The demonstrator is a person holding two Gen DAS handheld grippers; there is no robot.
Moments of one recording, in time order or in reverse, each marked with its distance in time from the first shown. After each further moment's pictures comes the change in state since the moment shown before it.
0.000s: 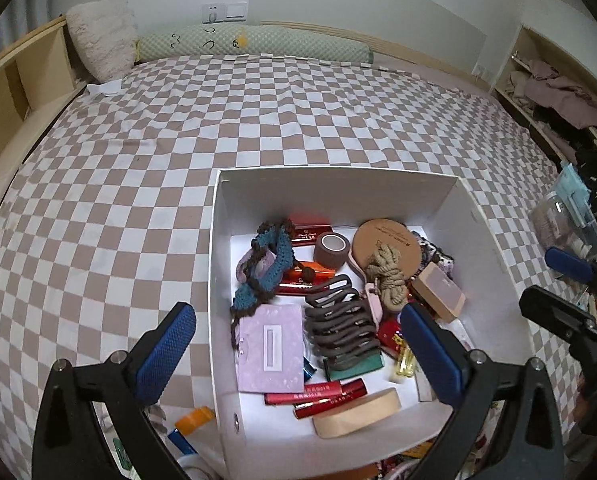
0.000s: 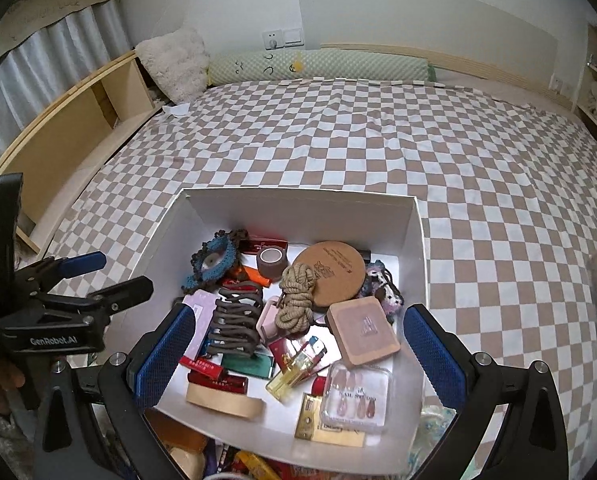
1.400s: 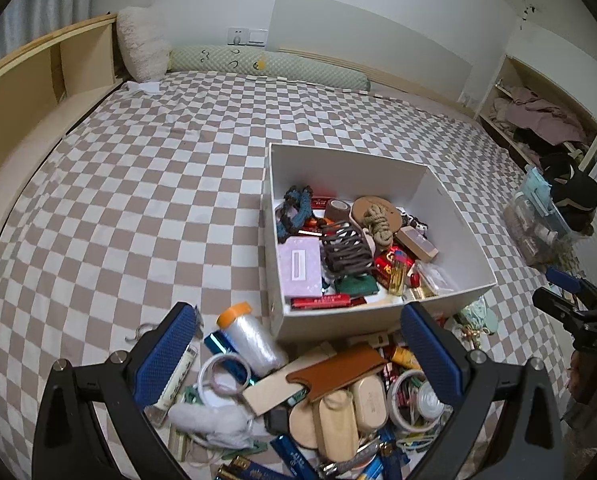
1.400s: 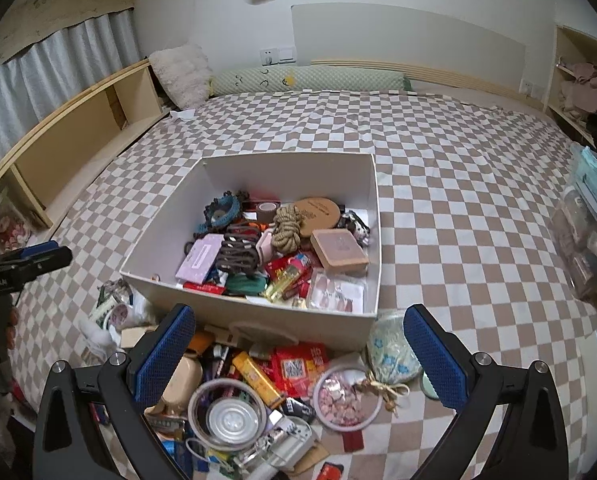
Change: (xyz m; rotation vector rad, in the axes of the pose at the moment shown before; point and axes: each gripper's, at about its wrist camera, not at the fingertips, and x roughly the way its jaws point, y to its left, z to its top) left arm -0.105 0.043 -0.104 -0.051 -0.108 -0.039; right arm -0.084 0.009 -0.112 0.005 -0.088 -0.043
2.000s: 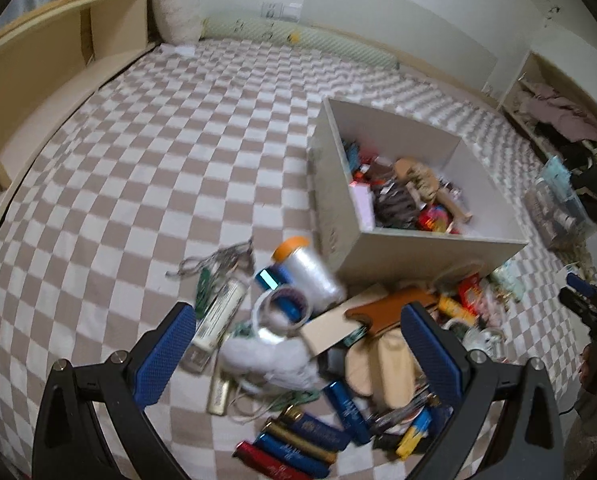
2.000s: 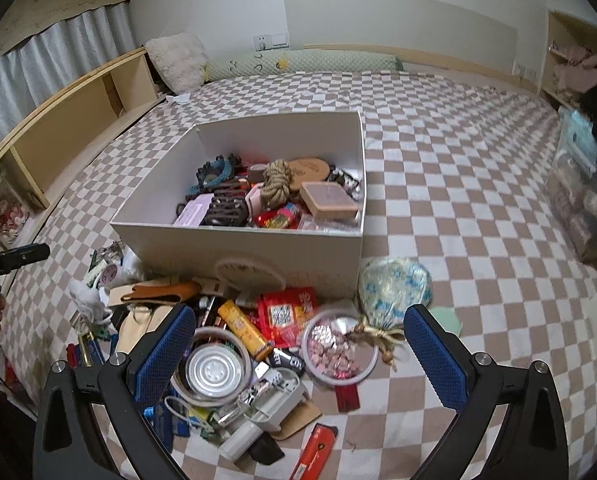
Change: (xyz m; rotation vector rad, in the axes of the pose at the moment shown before) left arm -0.003 0.055 -0.053 -0.050 0.100 0.071; right arm 0.003 -0.016 -0.055 0.029 0.035 0.010
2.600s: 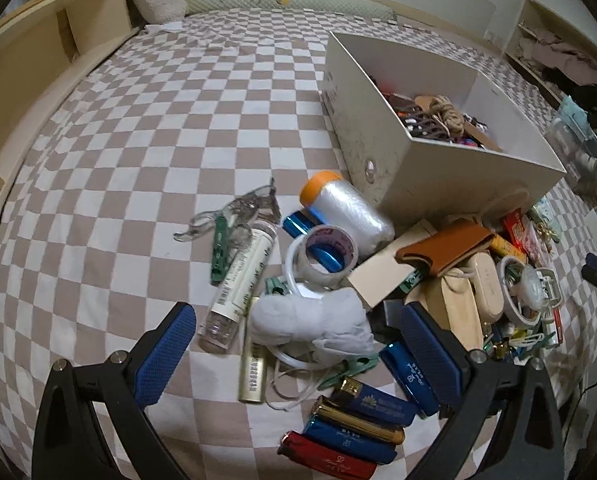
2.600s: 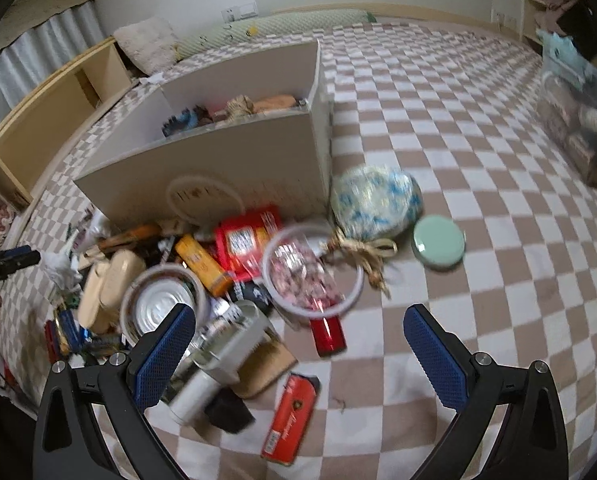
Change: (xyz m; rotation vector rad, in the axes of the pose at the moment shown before) left arm 0.044 0.008 -0.030 0.129 0.101 0.049; right arm 0.036 -0.035 -0.062 0.103 0.098 -0.021
